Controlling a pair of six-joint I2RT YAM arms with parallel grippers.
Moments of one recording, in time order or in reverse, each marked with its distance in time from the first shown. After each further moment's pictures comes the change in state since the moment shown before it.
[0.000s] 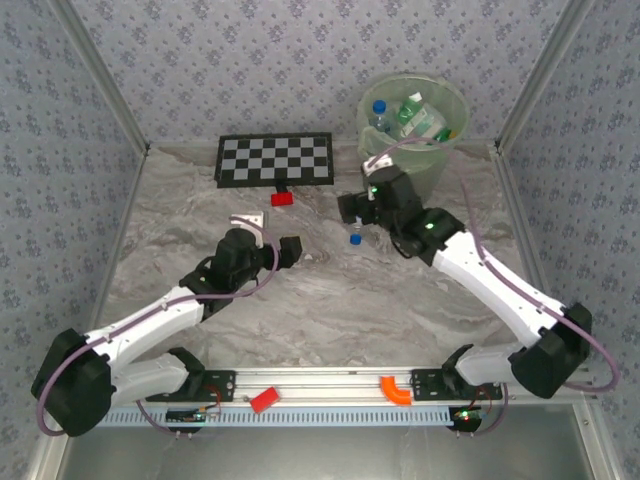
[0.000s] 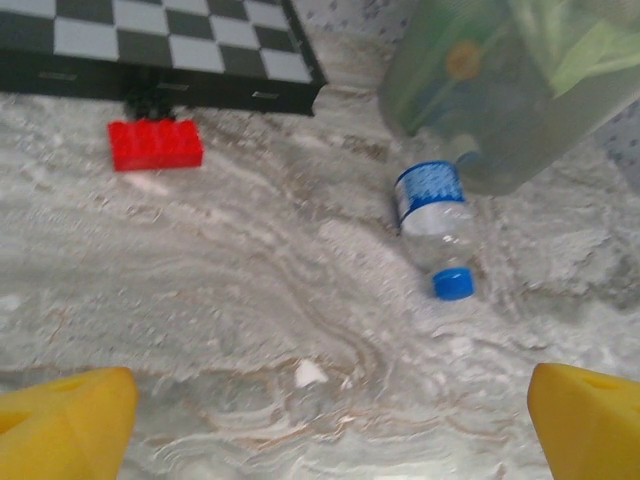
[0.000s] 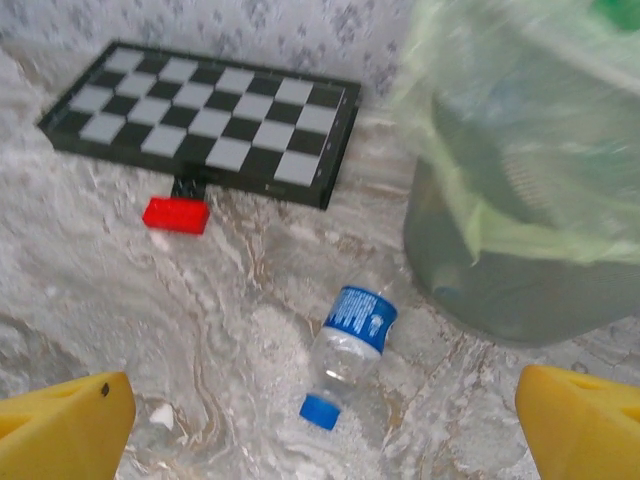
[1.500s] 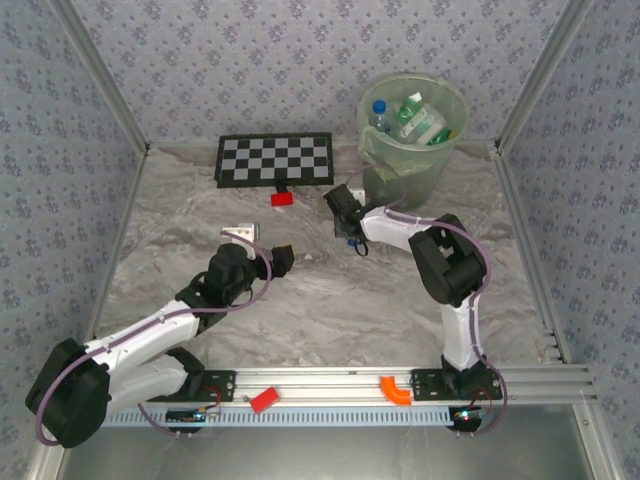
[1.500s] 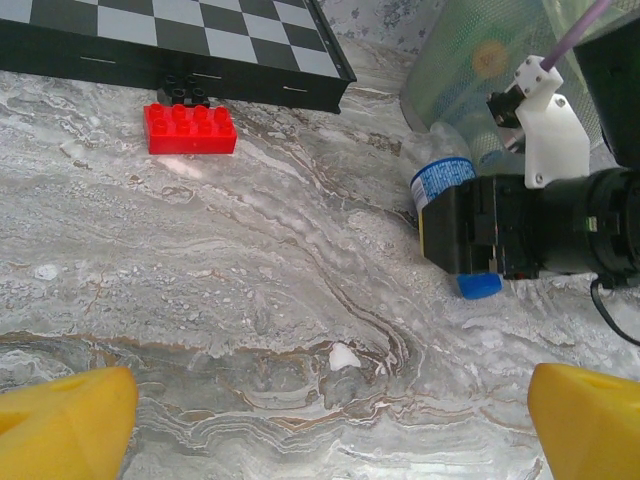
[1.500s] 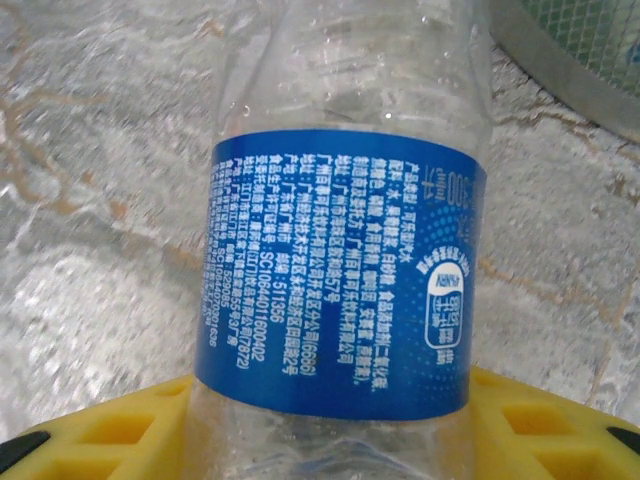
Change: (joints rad) left arm 0.016 -0.069 -0.149 0.135 -0.017 -0.003; right arm -0.067 0.680 0.074 0.135 0.021 0.302
